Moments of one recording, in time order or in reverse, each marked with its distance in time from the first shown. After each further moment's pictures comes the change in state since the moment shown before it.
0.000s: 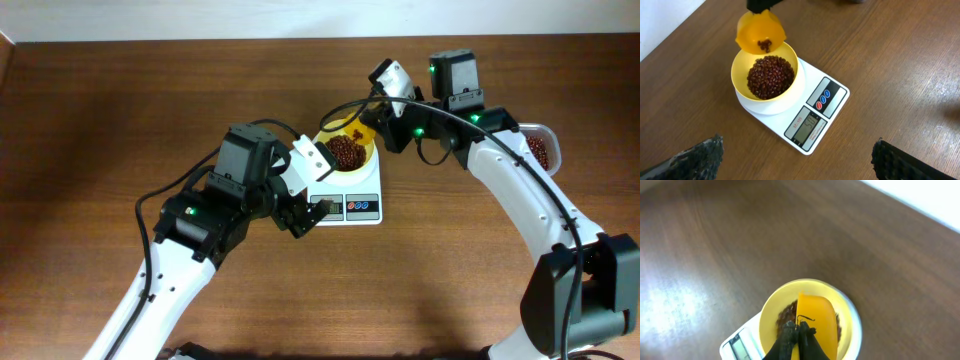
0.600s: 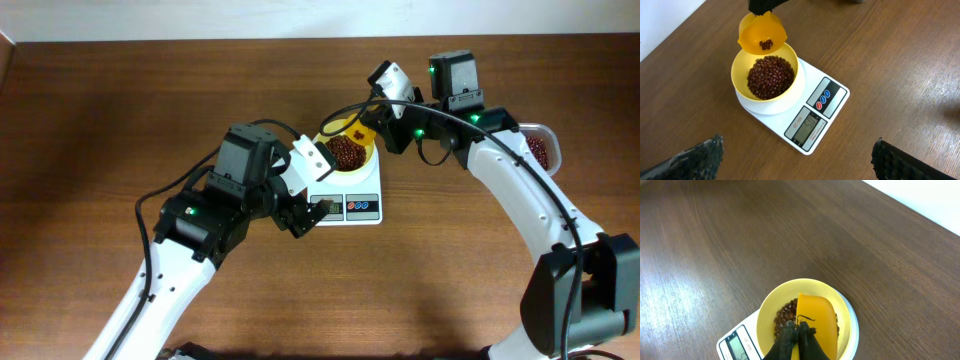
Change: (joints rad) left arm 0.000 0.000 0.000 0.000 0.000 0.000; right arm 0.000 0.000 0.000 0.007 0.003 -0.038
